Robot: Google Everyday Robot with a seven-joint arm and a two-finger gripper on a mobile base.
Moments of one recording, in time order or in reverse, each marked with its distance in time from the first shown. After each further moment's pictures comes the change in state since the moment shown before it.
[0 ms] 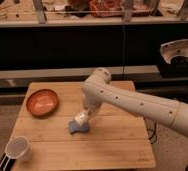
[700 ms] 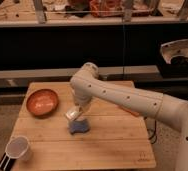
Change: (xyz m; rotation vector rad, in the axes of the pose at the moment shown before) arm -0.019 -0.044 0.002 0.010 -0.005 -0.023
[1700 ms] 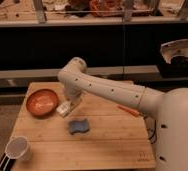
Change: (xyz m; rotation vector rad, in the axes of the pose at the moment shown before) arm -0.011 -0.057 0.011 0.001 0.008 -0.042
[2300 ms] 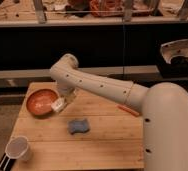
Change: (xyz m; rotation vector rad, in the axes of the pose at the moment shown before) arm -0.007 -0.039 0.007 0.009 -0.001 -0.039
